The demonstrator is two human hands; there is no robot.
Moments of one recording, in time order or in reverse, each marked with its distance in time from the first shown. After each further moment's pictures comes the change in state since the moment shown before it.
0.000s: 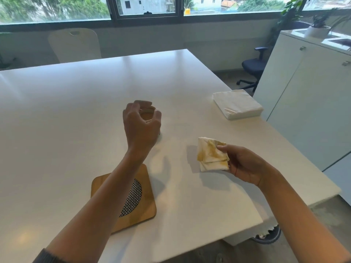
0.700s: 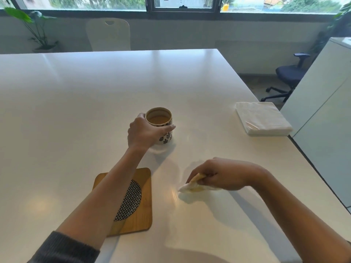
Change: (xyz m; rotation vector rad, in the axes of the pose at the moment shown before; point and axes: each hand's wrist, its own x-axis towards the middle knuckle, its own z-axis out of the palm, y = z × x) left_hand 0.036 -0.051 0.011 0.380 -0.102 -0.324; right_hand 0.038 -0.034 0.063 -1.723 -0.485 -0.052
